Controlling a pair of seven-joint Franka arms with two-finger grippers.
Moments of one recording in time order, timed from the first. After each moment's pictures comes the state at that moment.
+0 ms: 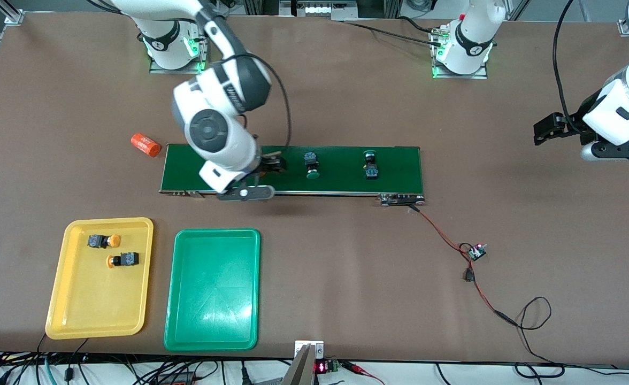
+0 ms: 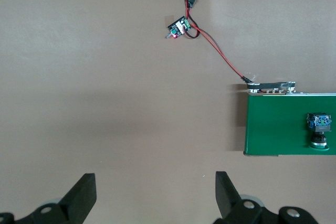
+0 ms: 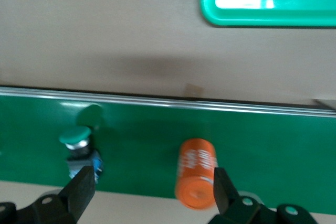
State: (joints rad) left arm 0.00 0.02 -0.04 -1.67 0.03 1.60 -0.05; right arm 0.65 0.53 -0.06 -1.51 0.19 1.95 0.50
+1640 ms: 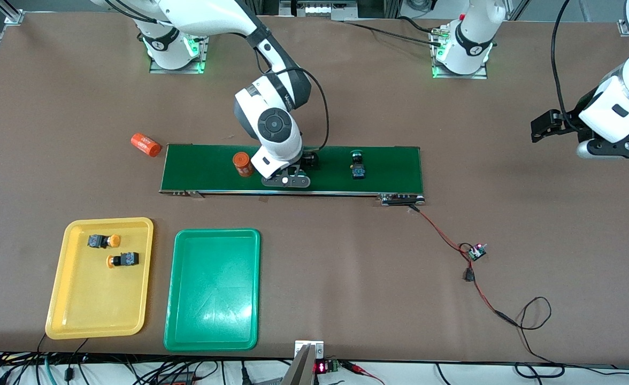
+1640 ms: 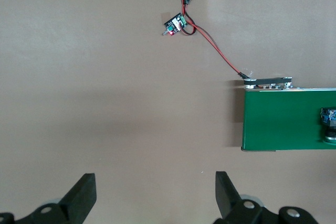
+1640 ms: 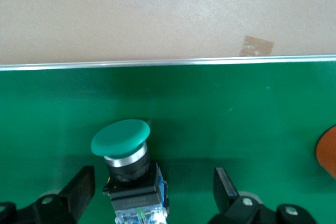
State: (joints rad) left arm 0.00 0.02 -0.05 -1.66 0.03 1.57 -0.05; right arm 0.79 0.61 -0.07 -1.66 0.19 2.17 0.66
